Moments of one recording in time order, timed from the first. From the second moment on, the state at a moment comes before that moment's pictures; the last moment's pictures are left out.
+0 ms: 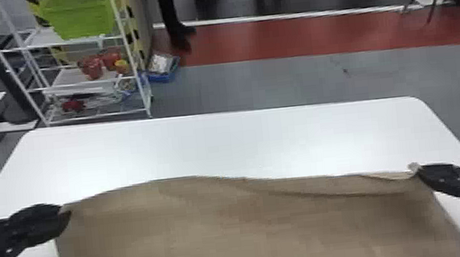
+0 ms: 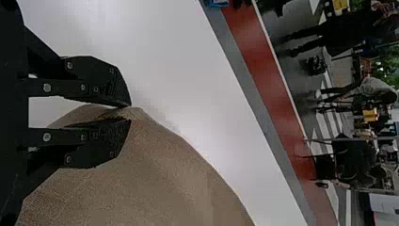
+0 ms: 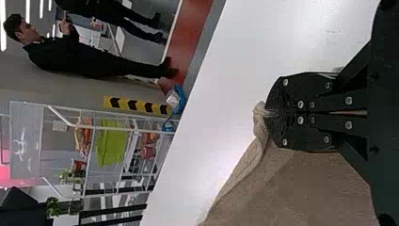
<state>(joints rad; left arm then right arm) 0.22 0.12 0.52 -2.03 -0.48 0.43 -1.27 0.34 -0.30 -0.51 -1.93 0.02 0.33 1.00</state>
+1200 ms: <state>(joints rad) 0.45 0.12 0.62 -1.98 -0.52 -0.27 -1.41 0.46 -0.34 -0.54 -1.91 0.05 0.20 1.12</state>
